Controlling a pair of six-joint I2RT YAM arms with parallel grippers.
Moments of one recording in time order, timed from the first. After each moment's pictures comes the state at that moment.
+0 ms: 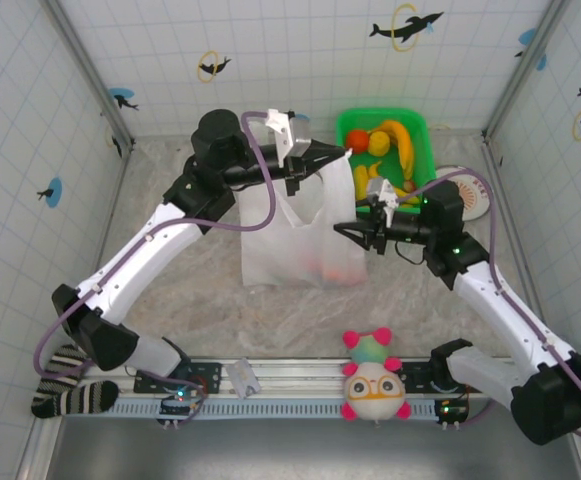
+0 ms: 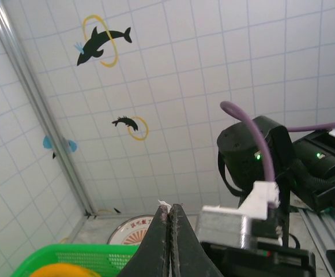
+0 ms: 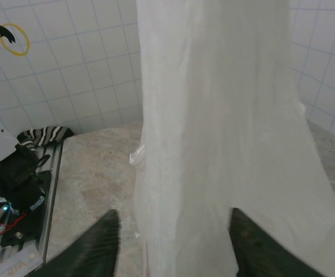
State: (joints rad) left arm -0.70 1.46 1.56 -0.05 0.79 0.20; right arm 0.38 1.02 0.82 -0.03 -0.90 -0.13
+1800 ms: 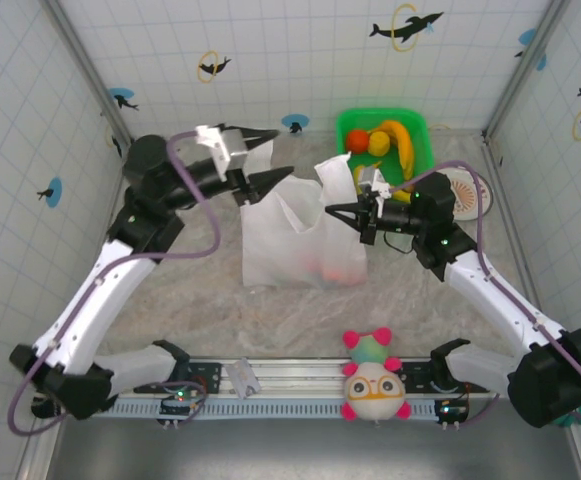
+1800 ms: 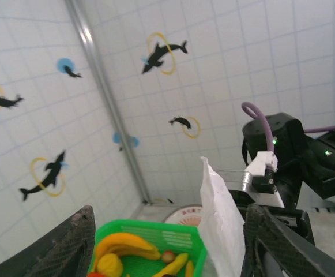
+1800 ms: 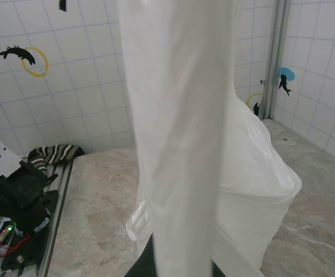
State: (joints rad) left arm -0.52 1.12 1.32 -0.06 0.74 0.20; right arm 0.44 1.13 0.85 0.16 -0.91 -0.04
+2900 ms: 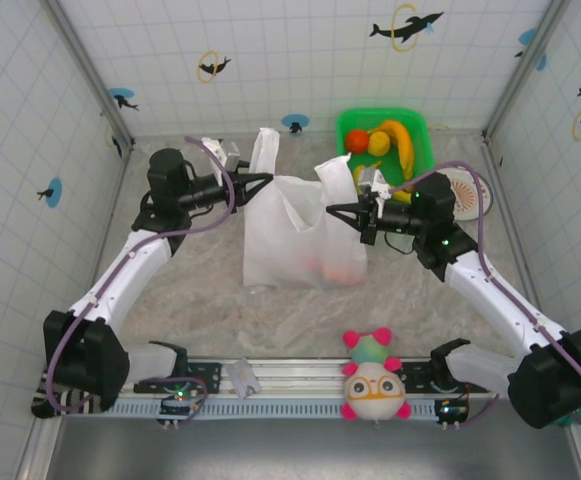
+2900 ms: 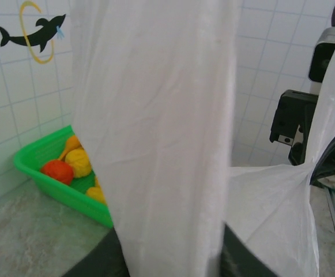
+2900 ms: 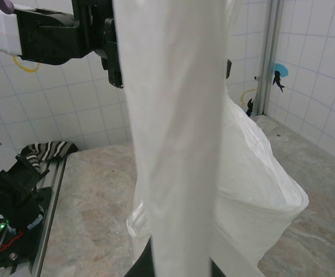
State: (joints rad) left arm -0.30 1.28 1.02 0.15 0.95 0.01; right arm 0.44 1.13 0.85 0.13 -0.89 -0.06
